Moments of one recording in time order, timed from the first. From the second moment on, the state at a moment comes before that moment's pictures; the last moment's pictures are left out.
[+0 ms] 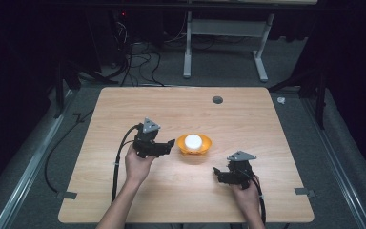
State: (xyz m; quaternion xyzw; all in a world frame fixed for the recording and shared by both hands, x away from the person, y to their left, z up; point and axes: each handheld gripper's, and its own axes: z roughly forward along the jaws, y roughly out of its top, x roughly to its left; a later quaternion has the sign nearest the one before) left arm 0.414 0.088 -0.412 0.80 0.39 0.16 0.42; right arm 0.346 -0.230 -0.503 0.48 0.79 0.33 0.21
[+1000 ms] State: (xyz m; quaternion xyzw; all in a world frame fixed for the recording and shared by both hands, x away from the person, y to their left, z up) left arm 0.403 0.124 -0.420 0.78 0.43 0.16 0.43; right arm 0.346 -0.230 -0.503 0.48 0.79 0.33 0.20
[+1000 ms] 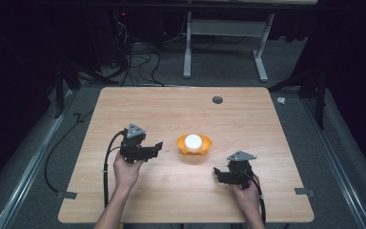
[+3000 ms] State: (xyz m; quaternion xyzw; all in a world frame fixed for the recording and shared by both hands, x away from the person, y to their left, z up) left arm 0.369 0.170 -0.434 0.75 0.47 0.18 0.42; right arm 0.346 -0.230 -0.503 0.48 0.79 0.33 0.21
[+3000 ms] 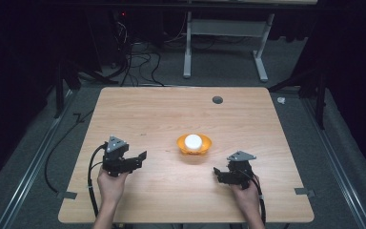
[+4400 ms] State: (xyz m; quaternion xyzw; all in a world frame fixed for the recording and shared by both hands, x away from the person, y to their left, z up) left arm 0.357 0.180 -0.462 0.75 0.50 0.16 0.41; right arm 0.346 -0.230 -0.503 0.48 0.79 0.33 0.21
